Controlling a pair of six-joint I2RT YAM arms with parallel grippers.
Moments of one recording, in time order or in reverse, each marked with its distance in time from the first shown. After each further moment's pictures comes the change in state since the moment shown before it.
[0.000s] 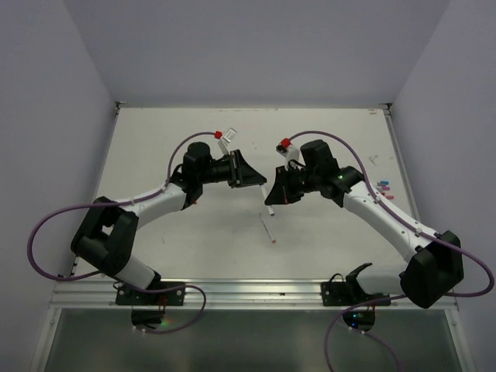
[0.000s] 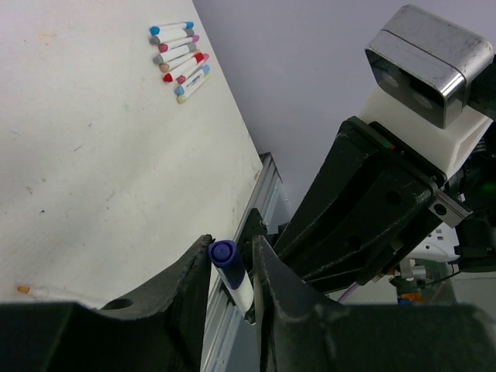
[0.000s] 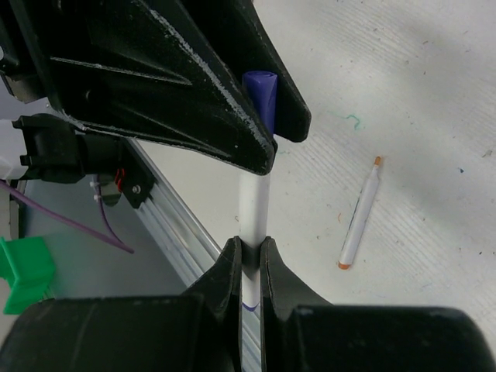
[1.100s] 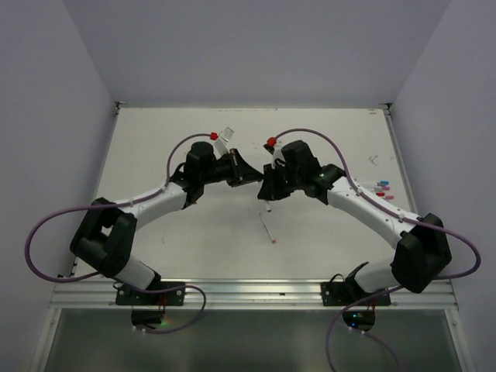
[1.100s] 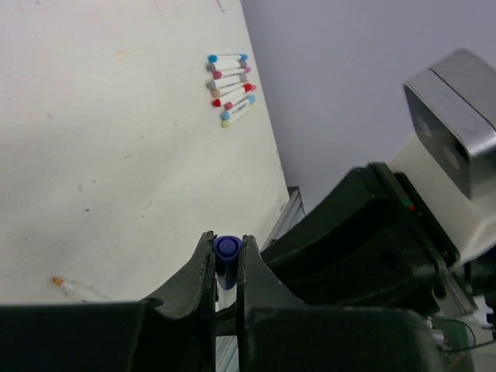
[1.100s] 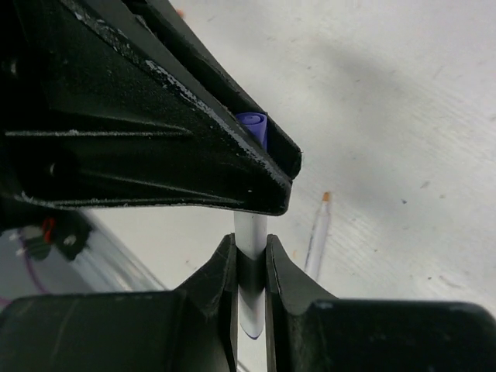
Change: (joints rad) left arm -0.010 -0.010 0.011 -0.089 -0.173 -0.028; right arm 0.086 0.117 0.043 0.075 0.219 0.012
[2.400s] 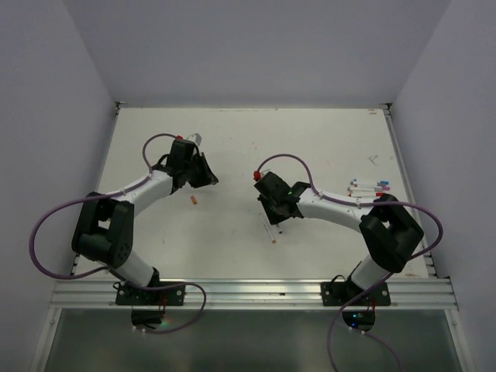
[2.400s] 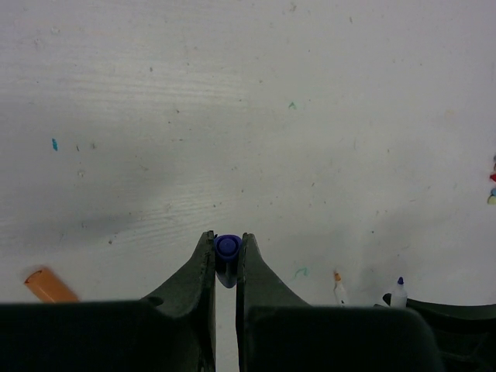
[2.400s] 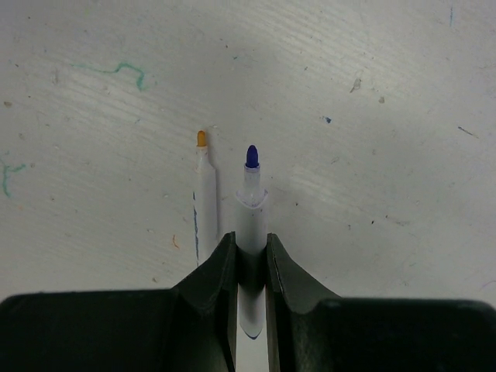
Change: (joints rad) left arm 0.224 0.034 0.079 -0.565 -0.368 0.411; right arm 0.198 0.204 -0.097 -0.066 0.504 0.012
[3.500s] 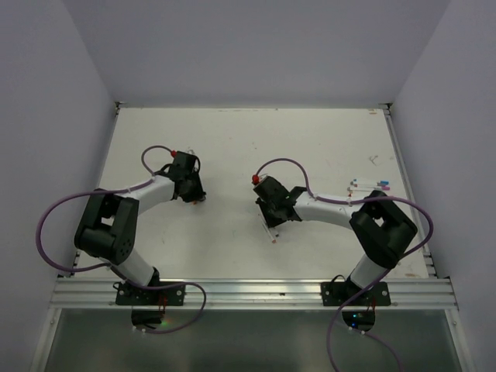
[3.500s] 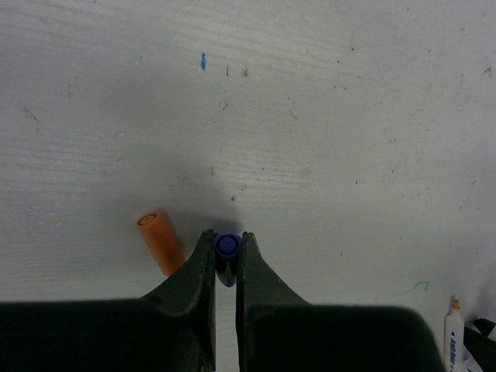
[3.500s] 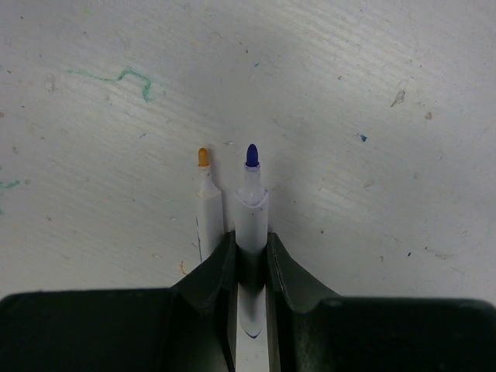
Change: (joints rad) left arm 0.000 0.044 -0.082 -0.104 -0.200 0.016; right arm -0.001 0.055 -0.060 0.134 -0.047 0.013
